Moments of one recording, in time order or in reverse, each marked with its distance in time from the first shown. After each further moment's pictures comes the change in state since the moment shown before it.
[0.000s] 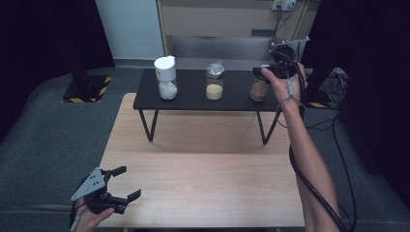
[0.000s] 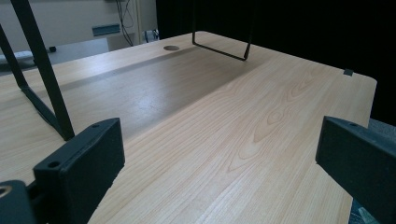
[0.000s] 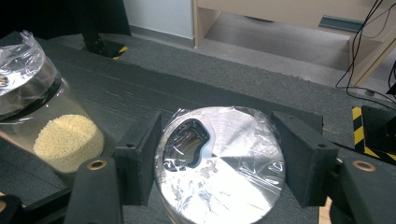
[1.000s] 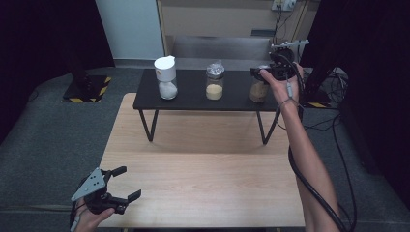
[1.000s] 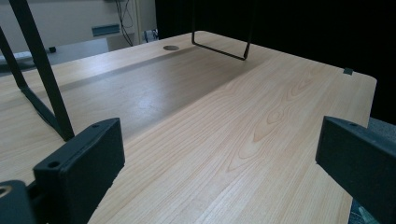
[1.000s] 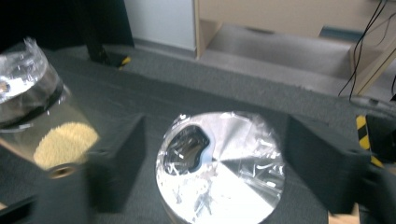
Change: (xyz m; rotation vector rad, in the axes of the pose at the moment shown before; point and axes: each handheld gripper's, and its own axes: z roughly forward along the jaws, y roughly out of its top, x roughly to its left) left arm 0.000 0.001 0.000 0.002 0.000 0.004; right arm -0.001 -0.014 0.004 -0.062 0.011 0.007
